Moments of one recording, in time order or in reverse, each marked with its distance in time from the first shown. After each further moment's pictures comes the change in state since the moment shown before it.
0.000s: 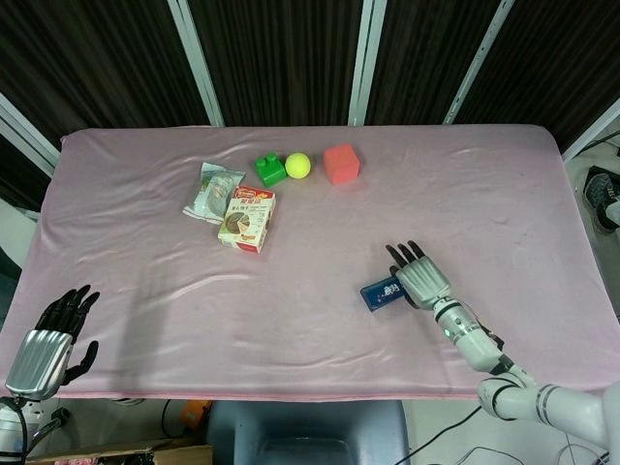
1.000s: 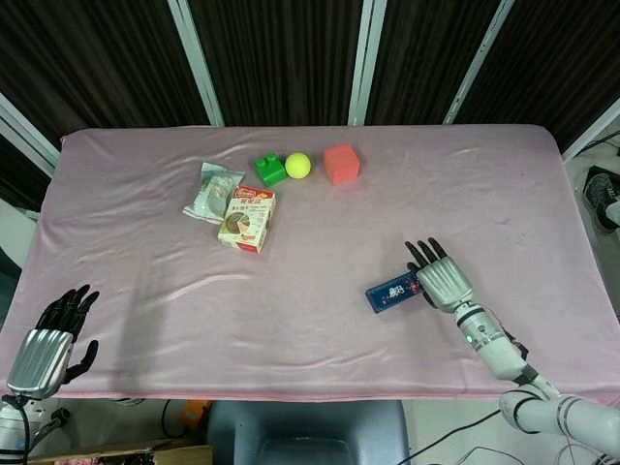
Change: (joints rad) left arm -0.003 -0.003 -0.005 -0.013 -0.028 -0.022 0.025; right arm -0.065 0.029 -0.036 0.054 -0.128 0.121 0.113
